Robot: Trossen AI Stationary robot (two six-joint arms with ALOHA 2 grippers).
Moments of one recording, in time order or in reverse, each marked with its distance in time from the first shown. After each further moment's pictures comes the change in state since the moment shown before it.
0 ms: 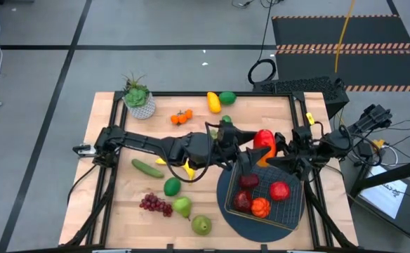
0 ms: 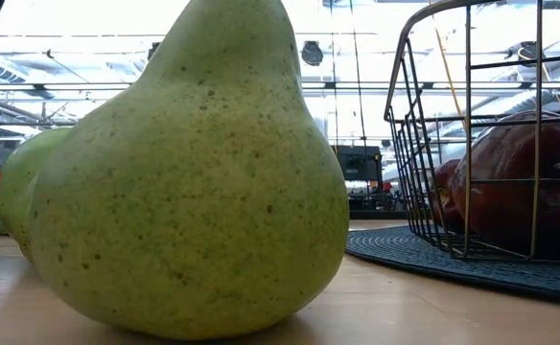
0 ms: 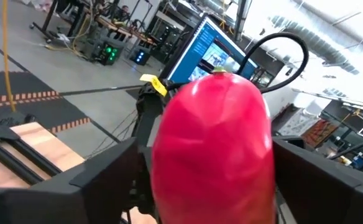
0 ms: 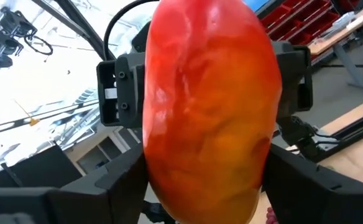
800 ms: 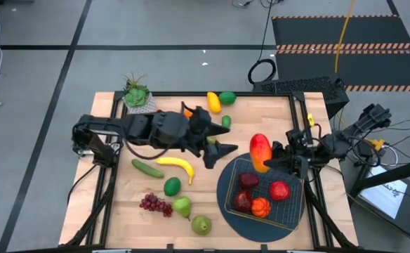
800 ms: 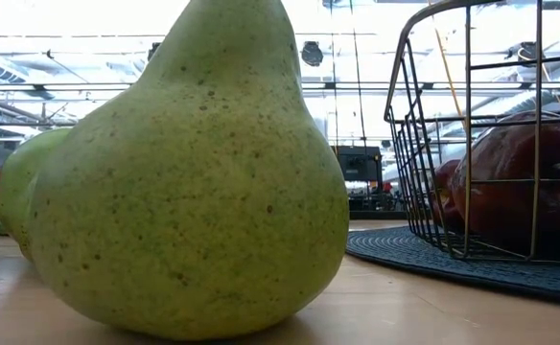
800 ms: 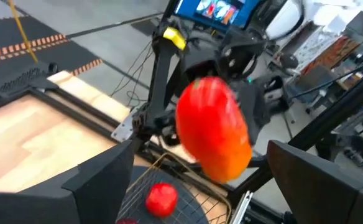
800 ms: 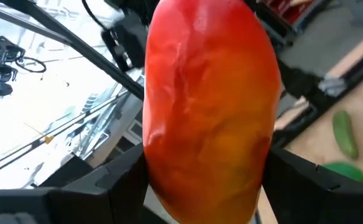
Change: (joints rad) left arm 0.028 -0.261 0.000 -0.611 0.192 -0.047; right arm 0.021 0.000 0.000 -0.100 -0.004 0.287
